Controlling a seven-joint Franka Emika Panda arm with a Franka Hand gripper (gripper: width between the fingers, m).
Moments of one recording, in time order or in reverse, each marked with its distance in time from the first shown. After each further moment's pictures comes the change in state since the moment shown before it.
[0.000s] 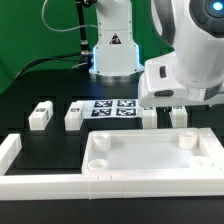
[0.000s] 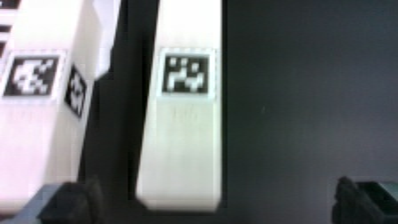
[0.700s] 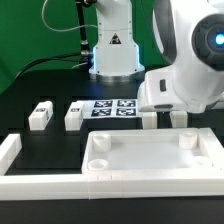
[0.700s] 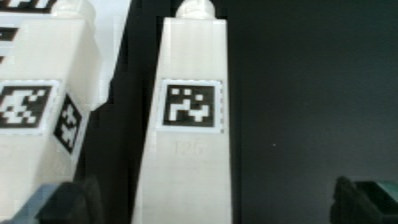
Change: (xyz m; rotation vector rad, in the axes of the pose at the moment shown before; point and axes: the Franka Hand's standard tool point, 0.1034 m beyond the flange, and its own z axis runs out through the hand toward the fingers) arm 0.006 0.000 0.020 -0.004 -0.076 0.001
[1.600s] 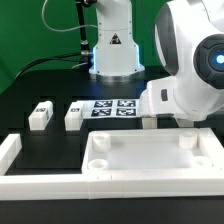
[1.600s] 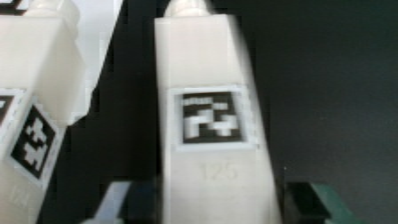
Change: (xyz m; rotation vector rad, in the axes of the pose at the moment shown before) arm 0.000 -0.002 0.019 -0.009 -0.021 -0.003
